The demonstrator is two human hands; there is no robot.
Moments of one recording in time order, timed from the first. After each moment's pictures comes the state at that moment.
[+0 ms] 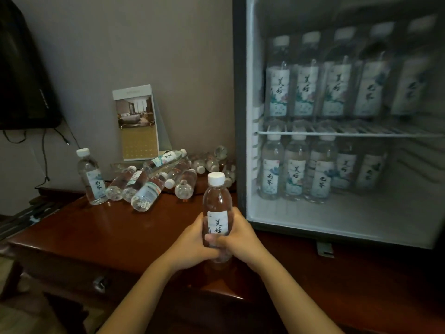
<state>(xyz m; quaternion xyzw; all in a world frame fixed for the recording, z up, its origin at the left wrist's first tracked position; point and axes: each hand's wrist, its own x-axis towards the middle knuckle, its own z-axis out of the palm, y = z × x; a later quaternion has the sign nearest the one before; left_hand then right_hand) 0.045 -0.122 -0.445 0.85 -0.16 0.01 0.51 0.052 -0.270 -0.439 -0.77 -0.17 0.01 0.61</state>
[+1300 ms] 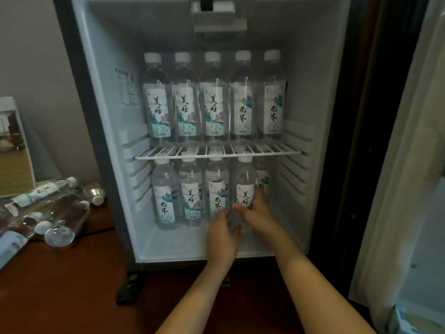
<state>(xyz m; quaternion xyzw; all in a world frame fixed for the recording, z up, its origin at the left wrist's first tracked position) 0.120 -0.416 -0.445 0.82 -0.17 0.19 0.52 0.133 -0.518 -0.406 -0.77 0.03 -0.19 0.61</state>
